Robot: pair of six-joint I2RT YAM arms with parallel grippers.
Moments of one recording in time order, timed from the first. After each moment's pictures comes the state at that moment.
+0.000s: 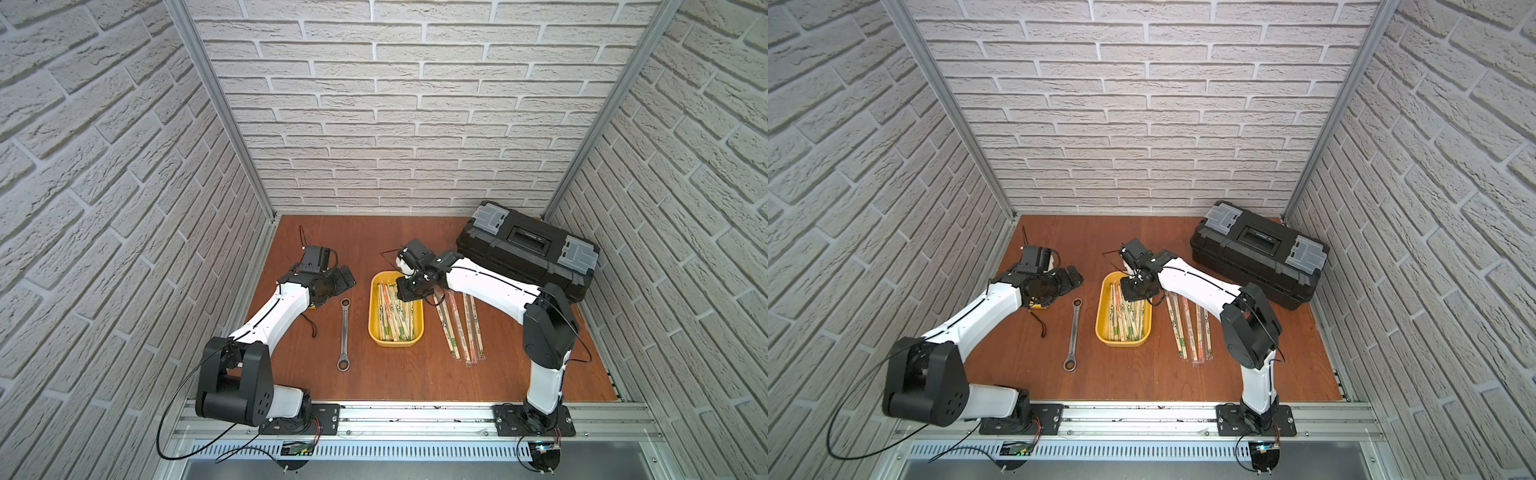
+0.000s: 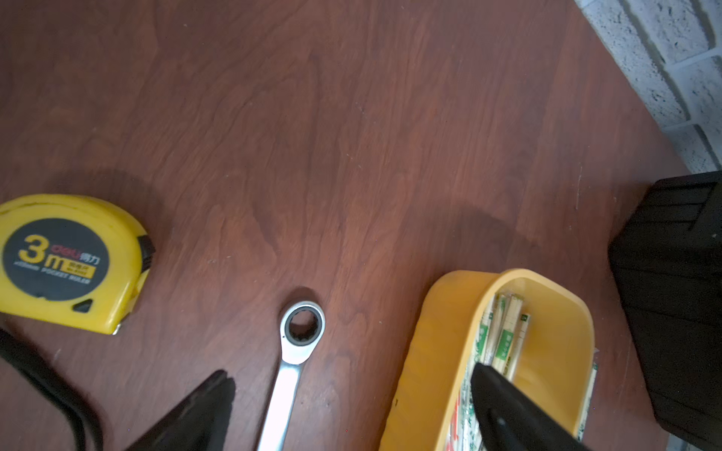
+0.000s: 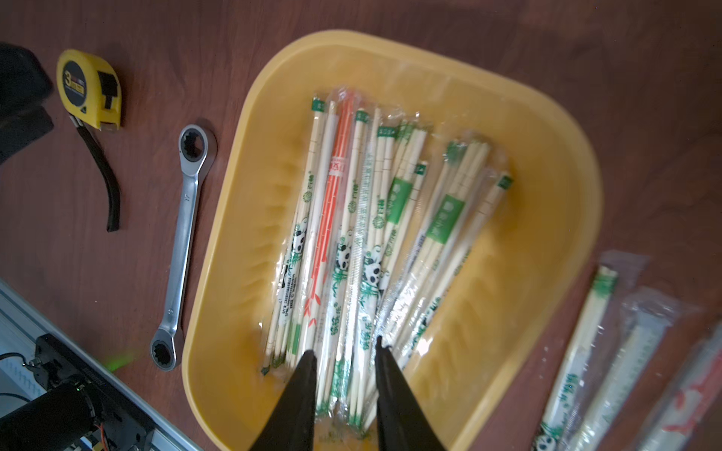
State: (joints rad) left arm -0.17 1.37 0.91 -0.53 0.14 -0.64; right arm 0.73 1.96 1.60 -0.83 -0.13 0.46
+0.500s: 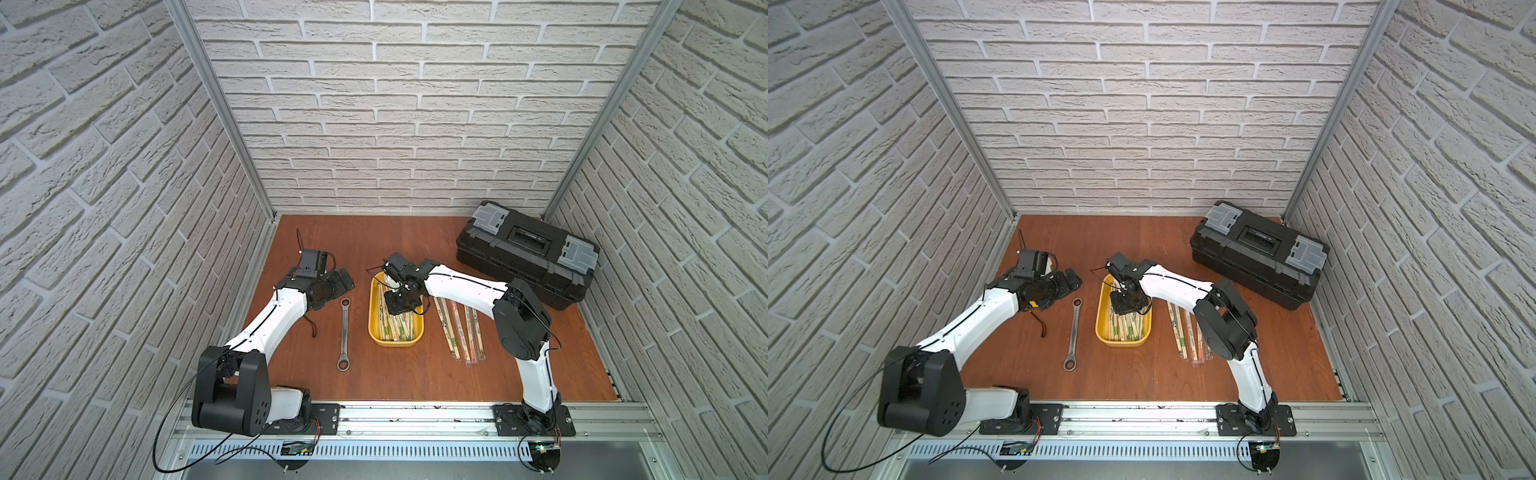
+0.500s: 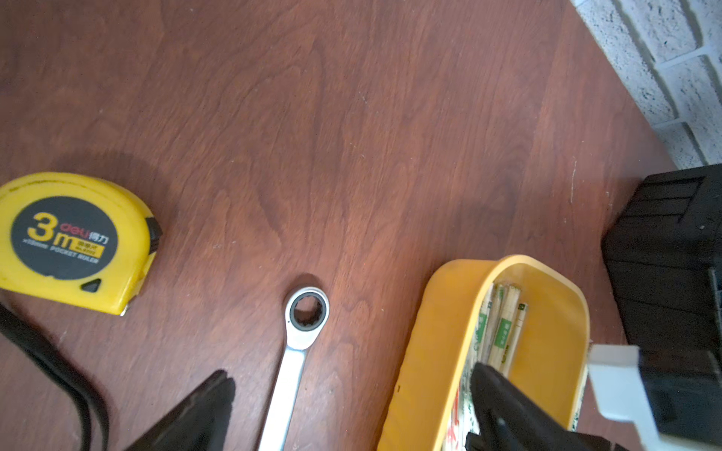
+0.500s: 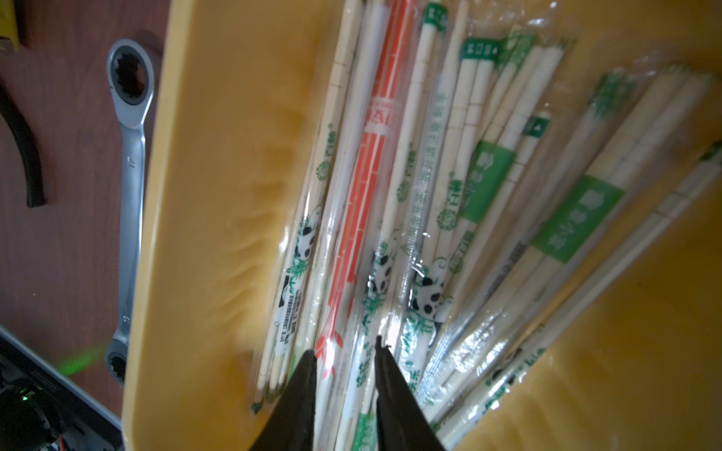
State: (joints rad) left arm -0.17 1.33 0.87 -0.53 0.16 -0.64; right arm 0.78 2.07 1.63 -0.84 -0.15 0.47
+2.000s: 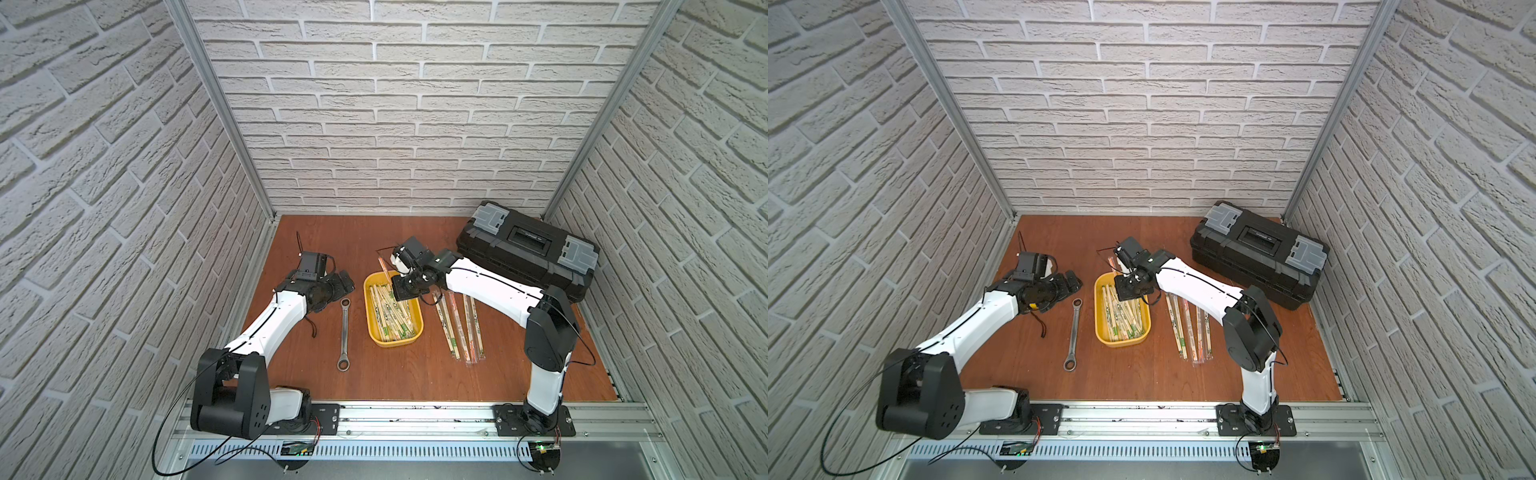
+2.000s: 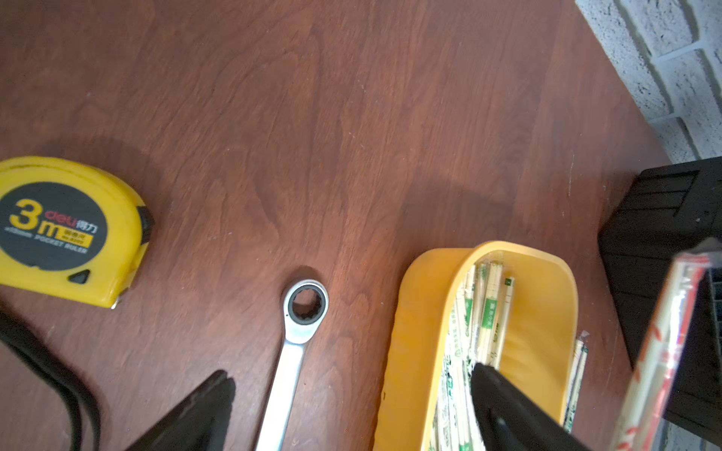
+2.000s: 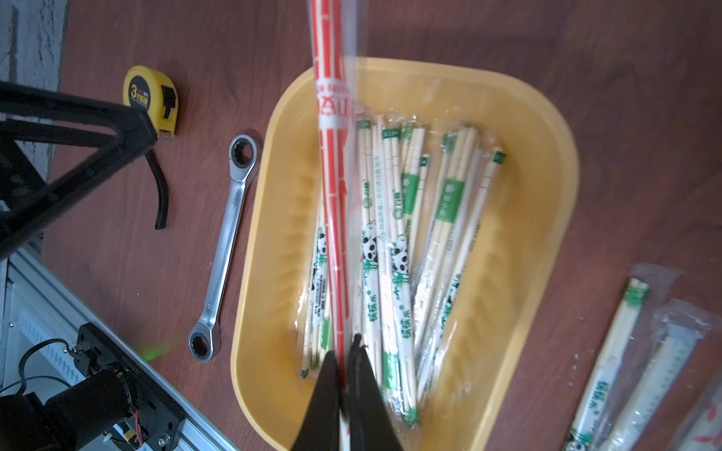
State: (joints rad) left arm -0.17 1.31 0.85 -0.51 0.18 -0.64; right arm 0.71 1.88 1.58 -0.81 -0.14 0.49
